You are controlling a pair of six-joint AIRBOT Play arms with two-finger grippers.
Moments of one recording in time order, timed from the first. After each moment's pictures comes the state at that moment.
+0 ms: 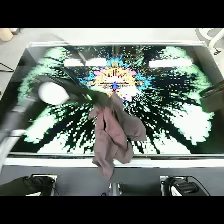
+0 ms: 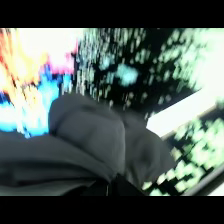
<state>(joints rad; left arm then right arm) -0.68 -1.34 1.41 1.30 -1.02 -1.78 0.12 -0.89 1.49 -1.67 1.52 1.13</state>
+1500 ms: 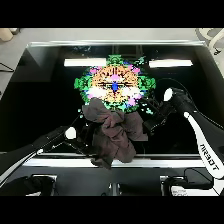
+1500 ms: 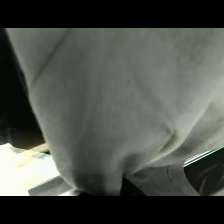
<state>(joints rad) -0.65 -1.32 0.68 0.90 -1.03 -1.70 0.12 -1.54 1.14 -1.26 1.45 1.00</state>
